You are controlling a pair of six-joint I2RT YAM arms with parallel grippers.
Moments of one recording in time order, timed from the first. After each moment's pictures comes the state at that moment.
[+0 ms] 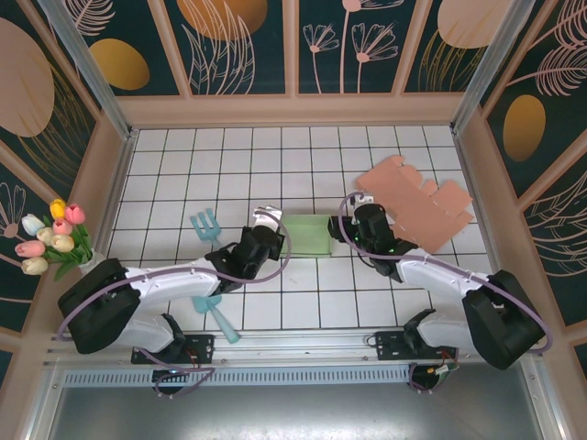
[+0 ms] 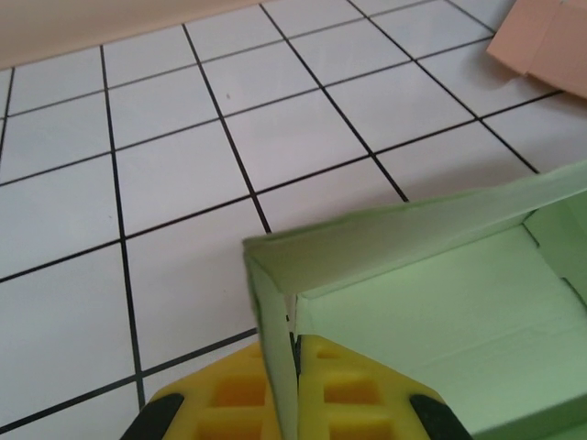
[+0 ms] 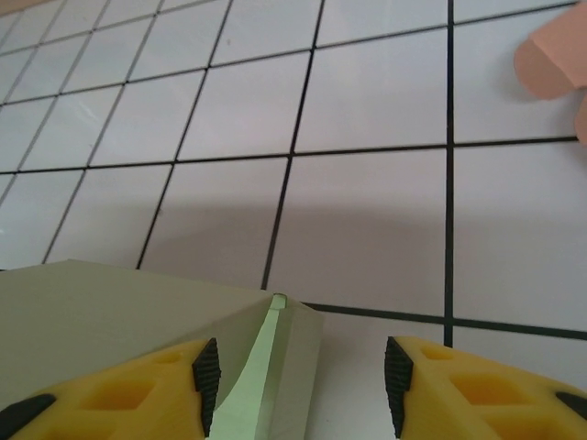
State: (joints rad) left arm -0.95 1.41 0.62 0.22 -0.53 -0.28; right arm 0.60 1.24 0.51 0.15 0.10 0.48
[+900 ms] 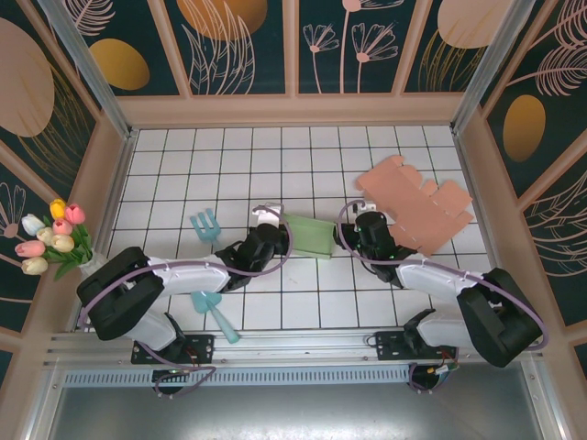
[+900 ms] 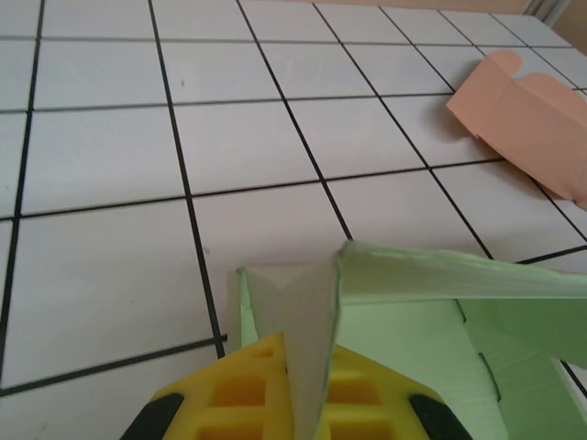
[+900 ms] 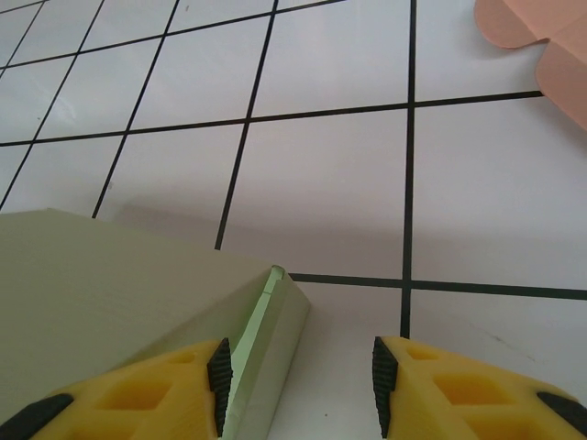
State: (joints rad) left arm -0.94 1.53 0.61 0.41 -0.44 -0.50; right arm 0.60 1.25 0.43 0.21 0.13 0.47
